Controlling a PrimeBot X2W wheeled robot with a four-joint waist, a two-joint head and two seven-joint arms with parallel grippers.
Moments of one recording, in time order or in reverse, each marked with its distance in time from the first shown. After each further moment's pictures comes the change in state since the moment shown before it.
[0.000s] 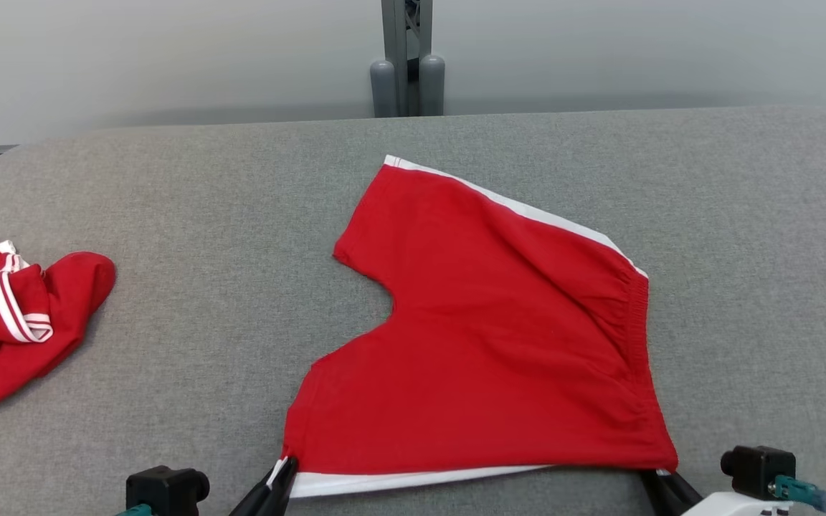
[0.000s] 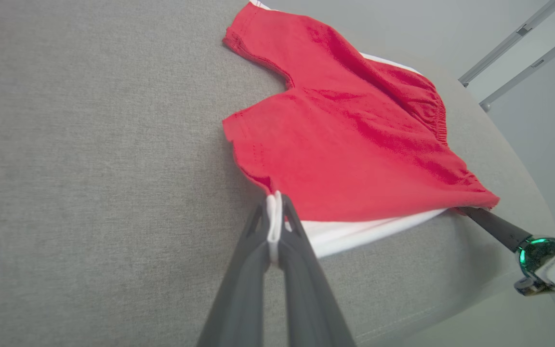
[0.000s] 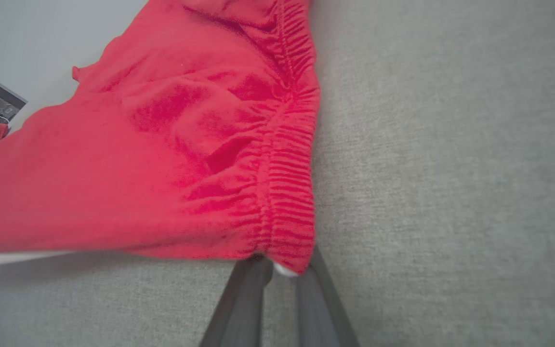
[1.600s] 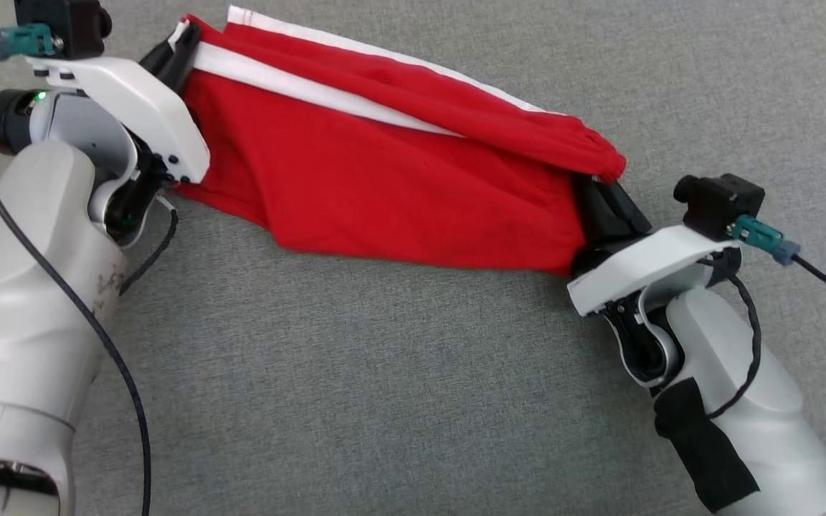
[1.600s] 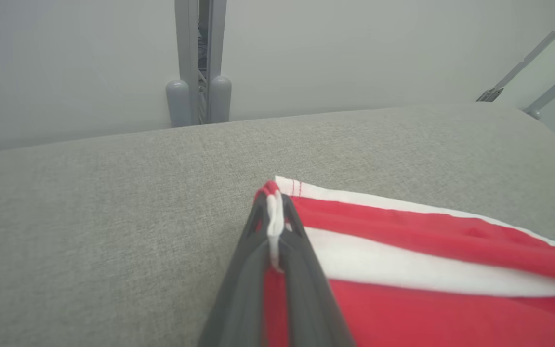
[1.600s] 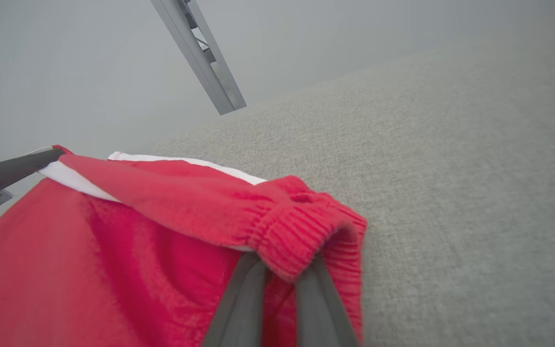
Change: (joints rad) left arm -1.202 -0.132 -0.012 1.075 0.061 -0.356 -0.104; right arm -0.633 0.080 0.151 0.178 0.040 -0.002 -0.219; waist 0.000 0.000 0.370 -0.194
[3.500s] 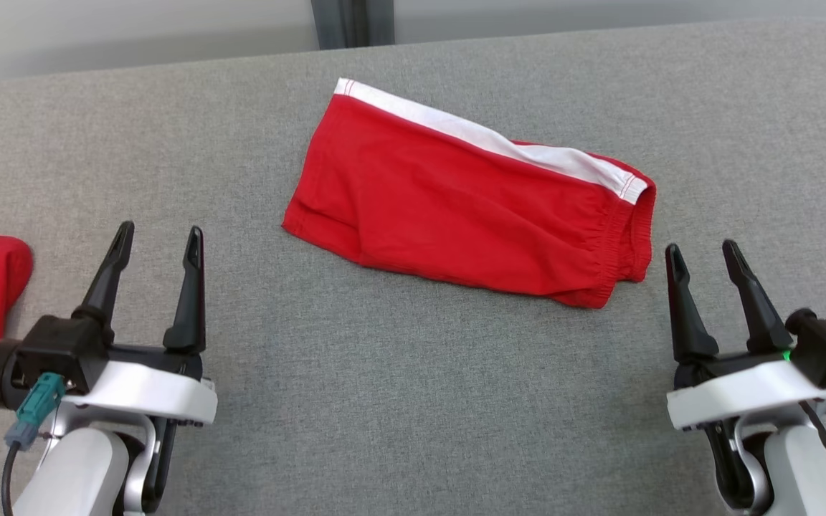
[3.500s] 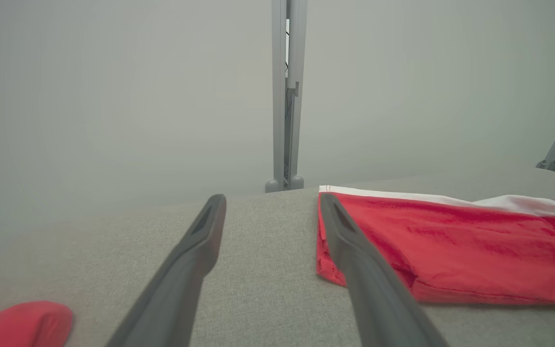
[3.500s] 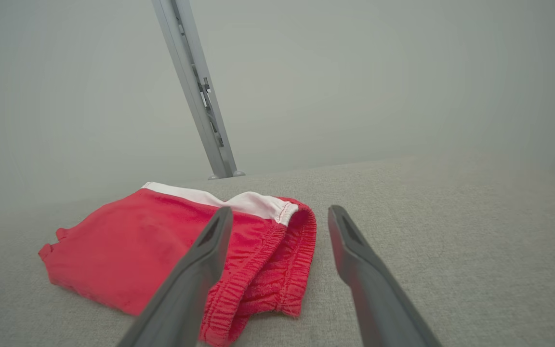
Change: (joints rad) left arm 0.769 0.132 0.111 -0.763 0.185 0.330 -0.313; right arm 0.439 -0.002 -0.327 -0.411 -0.331 -0.001 0.026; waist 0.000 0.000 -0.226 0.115
